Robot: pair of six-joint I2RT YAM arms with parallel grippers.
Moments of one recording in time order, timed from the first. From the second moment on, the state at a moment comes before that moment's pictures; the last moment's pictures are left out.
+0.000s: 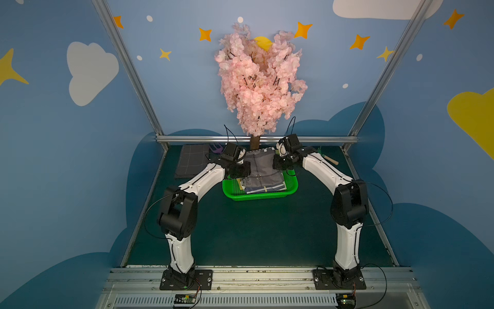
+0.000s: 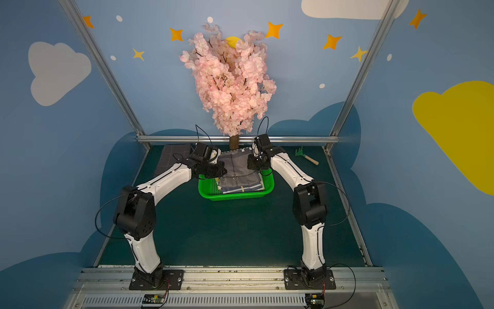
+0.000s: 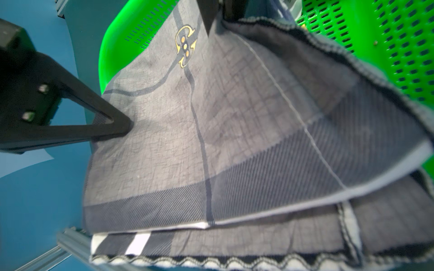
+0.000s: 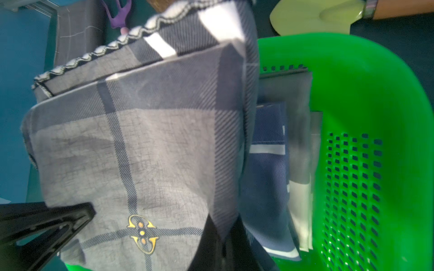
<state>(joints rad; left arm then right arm) -0.40 1.90 1.51 -0.49 0.32 -0.47 0.45 2.06 1.81 -0.73 -0.22 0.36</state>
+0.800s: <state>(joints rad) -0.35 1.93 1.44 -0.46 0.28 -0.45 0.42 2.14 1.81 -0.76 -0.20 0.33</state>
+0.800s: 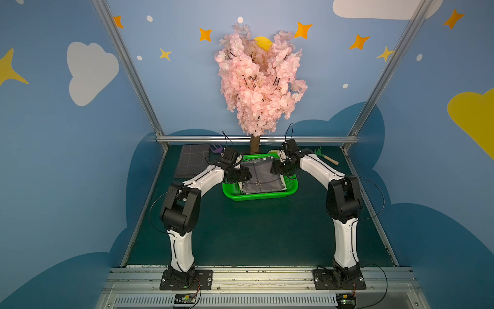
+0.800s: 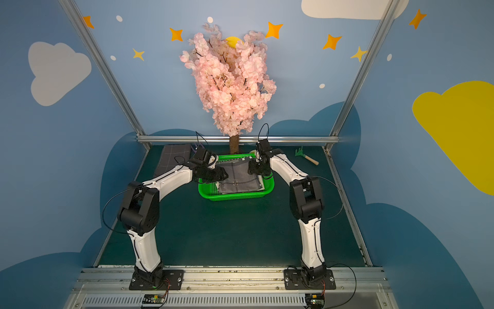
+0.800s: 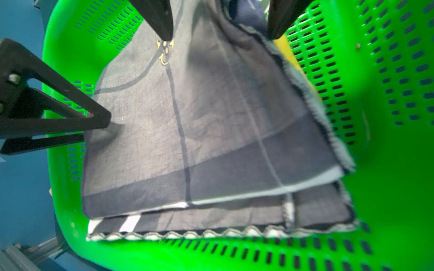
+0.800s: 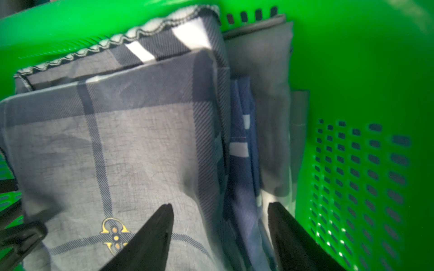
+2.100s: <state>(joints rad) 0.20 2.04 1.54 -0.50 0.18 -0.93 0.43 1.53 1.29 -0.61 -0.11 0.31</state>
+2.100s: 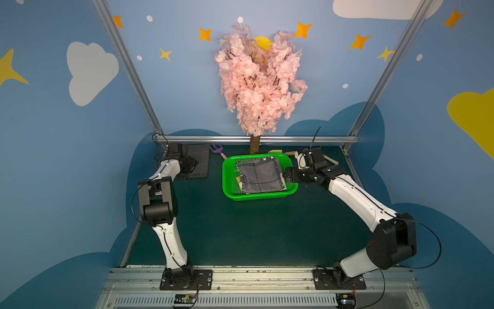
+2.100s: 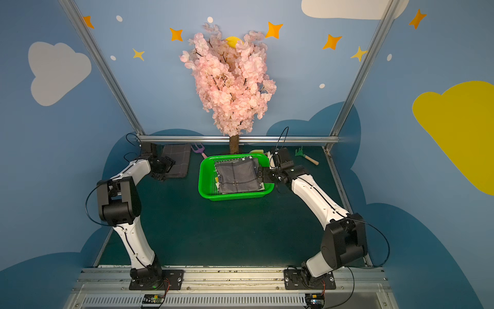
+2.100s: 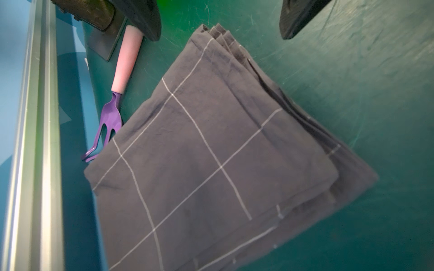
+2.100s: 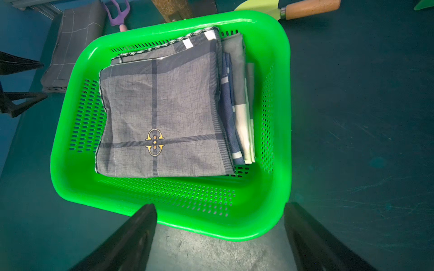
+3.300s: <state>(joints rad) 0.22 2.18 1.59 -0.48 0.16 -1.01 0.40 1.54 1.26 -0.62 -0.14 0.30</state>
